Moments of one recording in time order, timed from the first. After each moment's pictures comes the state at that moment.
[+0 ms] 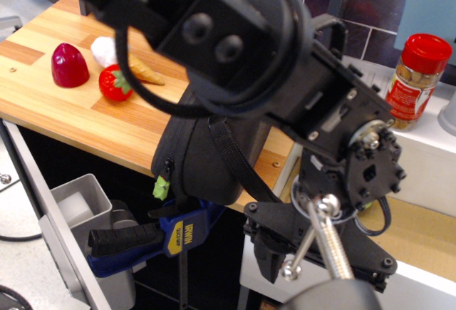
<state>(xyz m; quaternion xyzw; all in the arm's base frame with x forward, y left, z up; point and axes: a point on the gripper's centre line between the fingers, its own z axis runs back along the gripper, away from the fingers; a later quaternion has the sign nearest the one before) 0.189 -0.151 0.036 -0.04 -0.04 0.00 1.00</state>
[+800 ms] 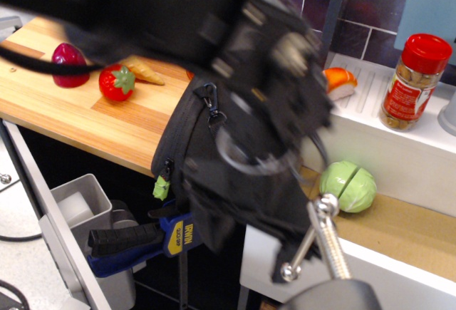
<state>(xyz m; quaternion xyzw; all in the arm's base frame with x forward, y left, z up) 0.174 -0.103 0.078 -0.04 -0.03 -0.05 1.00</state>
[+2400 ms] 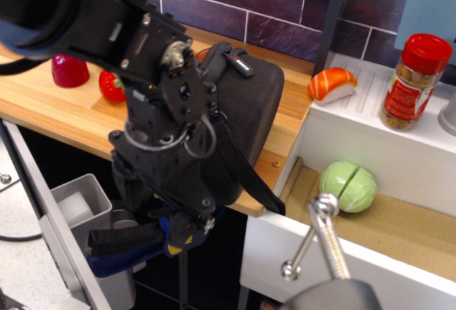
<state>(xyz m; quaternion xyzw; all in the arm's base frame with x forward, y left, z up) 0.195 -0.025 0.036 0.02 -0.03 -0.11 0.99</state>
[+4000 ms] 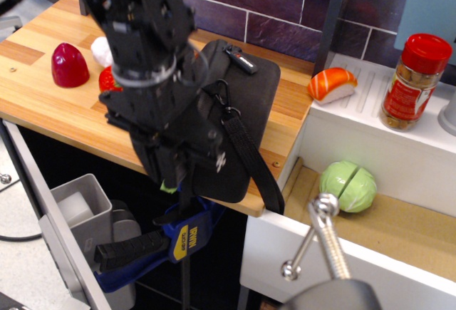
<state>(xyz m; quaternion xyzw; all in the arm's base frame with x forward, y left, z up) 0.209 -0.025 0.076 -0.05 -0.06 -0.03 1.00</state>
